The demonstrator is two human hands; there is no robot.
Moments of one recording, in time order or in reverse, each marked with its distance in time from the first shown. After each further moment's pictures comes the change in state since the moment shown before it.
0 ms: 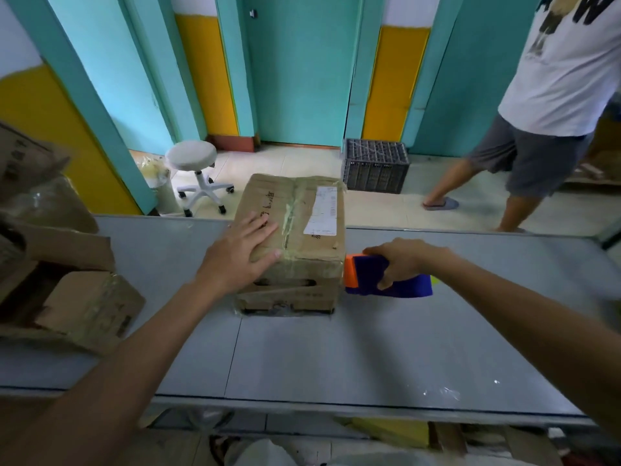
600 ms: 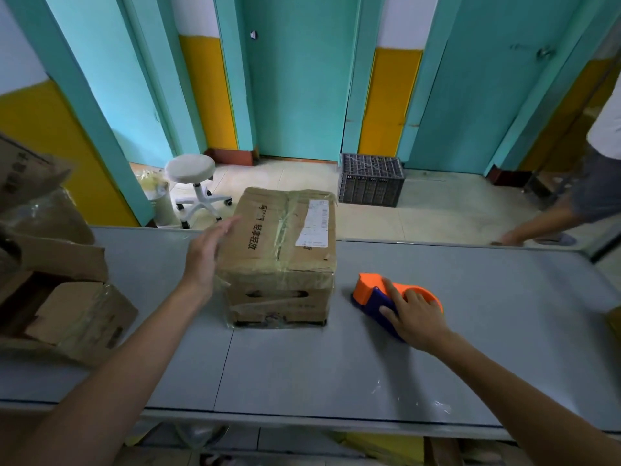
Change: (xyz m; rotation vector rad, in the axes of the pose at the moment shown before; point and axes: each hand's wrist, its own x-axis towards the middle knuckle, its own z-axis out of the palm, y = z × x) left_hand 0.002 0.006 -0.015 -1.080 0.327 -0.378; right_hand -0.004 0.027 0.122 0.064 0.485 0.139
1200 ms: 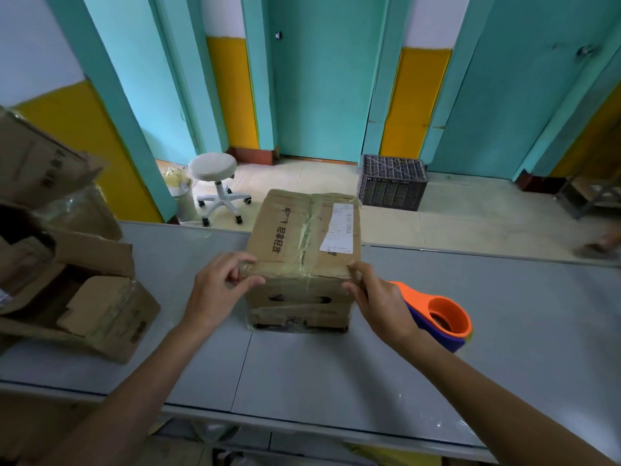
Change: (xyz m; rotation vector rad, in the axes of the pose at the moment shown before) left_hand -0.026 -0.031 -0.031 0.674 -0.001 0.495; right_hand 0.010 -0.099 -0.056 0.634 0.483 -0.382
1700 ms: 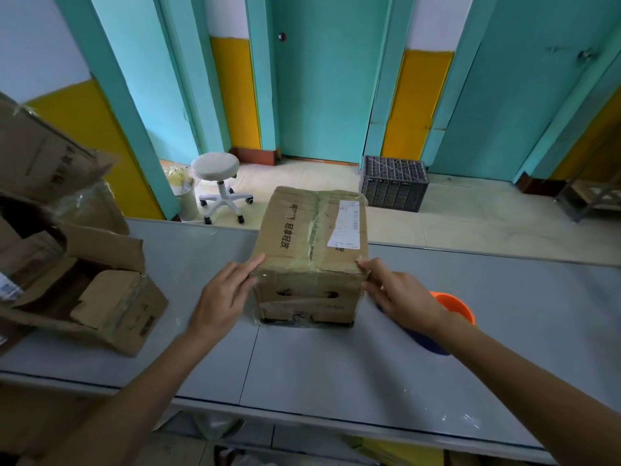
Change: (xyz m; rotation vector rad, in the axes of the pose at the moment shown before) left_hand -0.025 -0.018 0.003 0.104 -0.028 0.130; right_hand 0.005 0.017 -0.026 -0.110 -0.241 -0.143
